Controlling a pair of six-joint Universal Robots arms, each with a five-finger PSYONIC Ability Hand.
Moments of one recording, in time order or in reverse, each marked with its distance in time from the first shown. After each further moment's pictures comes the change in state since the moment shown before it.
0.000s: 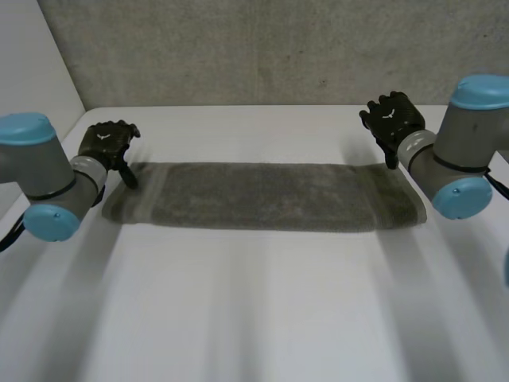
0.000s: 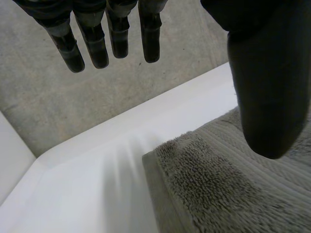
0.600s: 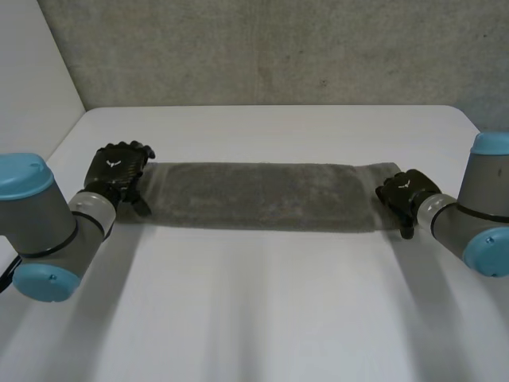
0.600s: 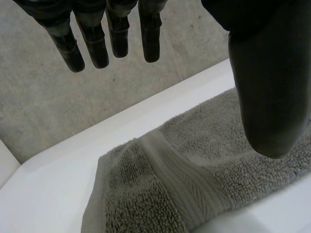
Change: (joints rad) left arm -0.079 0.336 -0.592 0.281 -0.018 -0.005; right arm -0.094 -0.124 0.489 -0.018 -0.036 0.029; left_hand -0.004 -0.005 0.000 -0.002 -0.003; right_hand 0.341 0.338 0.319 0.311 0.337
